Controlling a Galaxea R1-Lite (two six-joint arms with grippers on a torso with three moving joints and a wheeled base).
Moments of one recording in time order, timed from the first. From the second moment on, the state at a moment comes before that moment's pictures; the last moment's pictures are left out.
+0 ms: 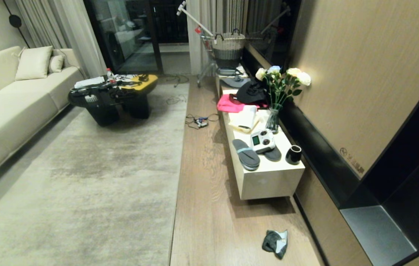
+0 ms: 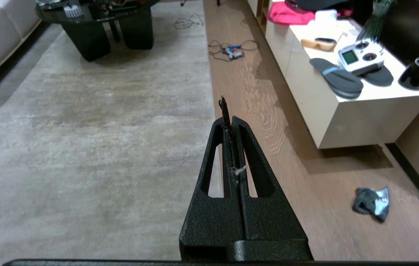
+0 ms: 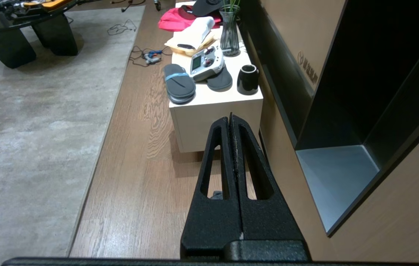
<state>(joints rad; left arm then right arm) 0.00 0.00 0.00 0.01 0.00 0.02 0.00 0.00 0.00 -0.01 0.00 0.03</state>
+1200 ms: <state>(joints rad) 0.00 0.00 0.00 0.01 0.00 0.02 0.00 0.00 0.00 -0.02 -0.06 0.11</state>
